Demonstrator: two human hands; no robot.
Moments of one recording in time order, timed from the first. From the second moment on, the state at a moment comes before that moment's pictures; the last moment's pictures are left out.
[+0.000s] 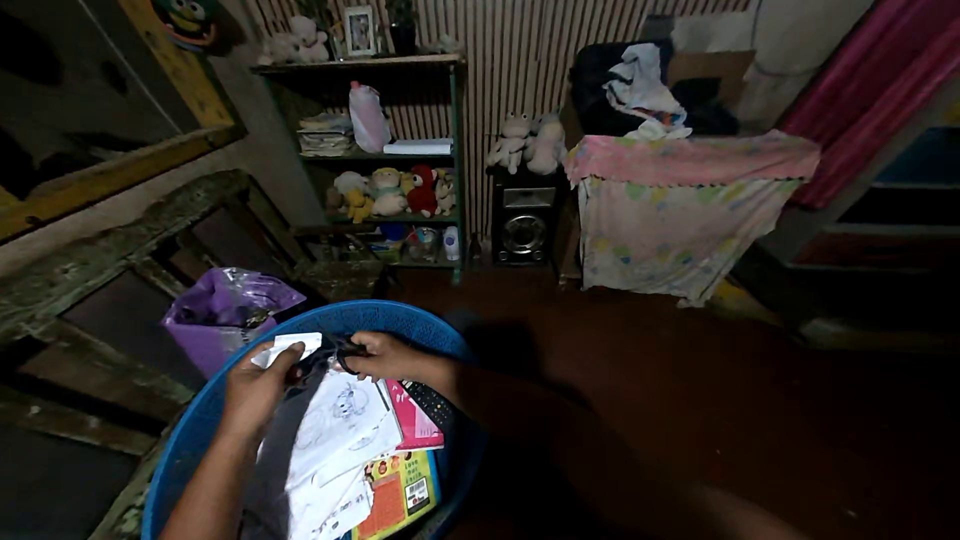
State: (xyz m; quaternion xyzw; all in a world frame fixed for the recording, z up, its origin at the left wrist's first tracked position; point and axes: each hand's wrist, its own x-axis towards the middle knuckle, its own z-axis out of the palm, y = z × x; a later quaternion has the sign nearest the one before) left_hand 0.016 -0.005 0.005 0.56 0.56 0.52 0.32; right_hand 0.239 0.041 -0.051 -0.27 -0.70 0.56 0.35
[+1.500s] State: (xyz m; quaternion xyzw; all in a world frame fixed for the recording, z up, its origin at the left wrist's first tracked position) left_hand 0.016 -0.005 0.007 0.55 0.55 0.53 0.32; right_hand 0.237 0.040 -0.056 -0.26 -0.76 0.54 0.26
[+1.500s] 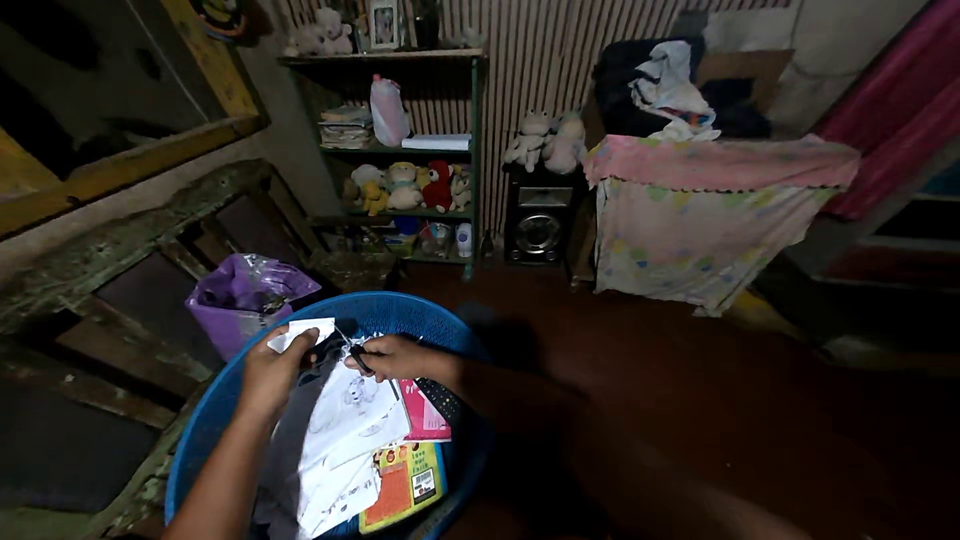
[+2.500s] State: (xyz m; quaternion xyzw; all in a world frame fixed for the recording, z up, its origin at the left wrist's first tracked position) left_hand 0.019 -0.013 0.013 0.53 0.56 0.53 0.34; right_hand 0.235 0.041 -0.055 -0.25 -0.75 0.55 0.26
